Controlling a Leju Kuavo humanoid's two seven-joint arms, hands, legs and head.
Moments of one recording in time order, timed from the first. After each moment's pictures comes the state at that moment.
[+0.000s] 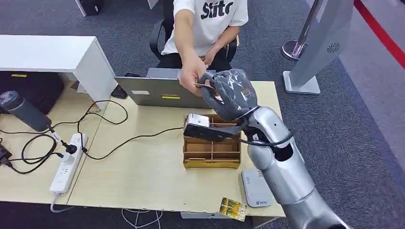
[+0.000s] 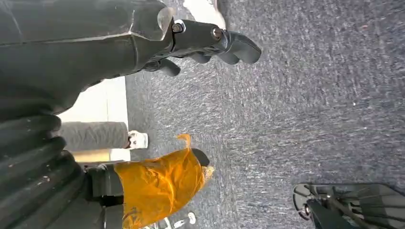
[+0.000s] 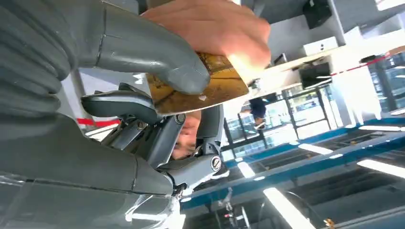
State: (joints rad) left arm -0.15 -0.11 1.20 -0.24 -1.52 0.03 0.06; right arm -0.64 0.09 0.51 -1.38 1.02 -0.01 -0.15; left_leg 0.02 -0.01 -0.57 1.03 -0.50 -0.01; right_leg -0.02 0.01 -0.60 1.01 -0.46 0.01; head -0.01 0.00
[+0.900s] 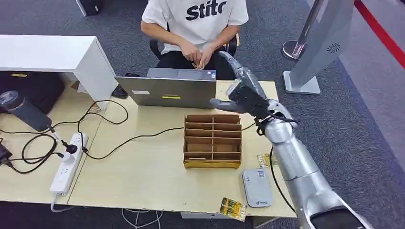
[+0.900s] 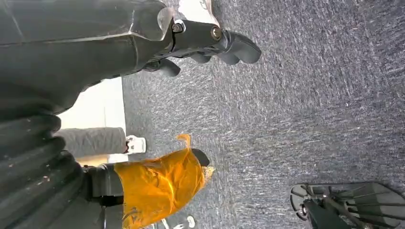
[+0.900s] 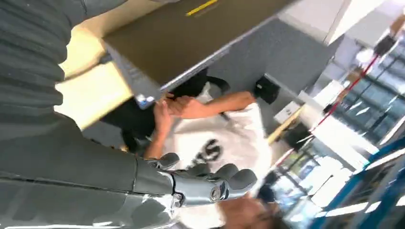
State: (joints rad) left arm -0.15 -0.10 1.20 -0.24 -1.54 0.03 0.06; right arm -0.72 0.05 0.30 -1.02 0.36 0.13 -0.32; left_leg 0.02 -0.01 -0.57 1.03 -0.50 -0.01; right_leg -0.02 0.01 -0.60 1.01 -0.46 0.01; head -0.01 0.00
